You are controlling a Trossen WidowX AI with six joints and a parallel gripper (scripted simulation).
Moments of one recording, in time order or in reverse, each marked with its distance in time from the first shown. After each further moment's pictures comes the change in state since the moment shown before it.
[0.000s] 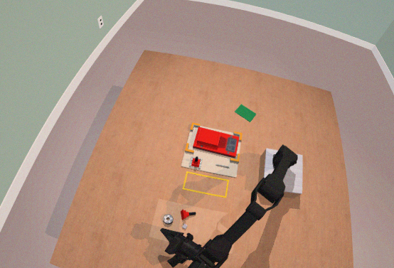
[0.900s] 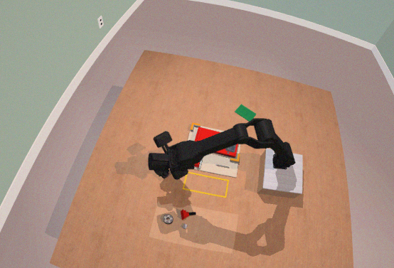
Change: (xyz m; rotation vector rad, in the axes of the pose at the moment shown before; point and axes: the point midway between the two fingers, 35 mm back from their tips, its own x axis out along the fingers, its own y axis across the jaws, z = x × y) arm 0.199 0.051 -0.253 0.389 0.284 0.750
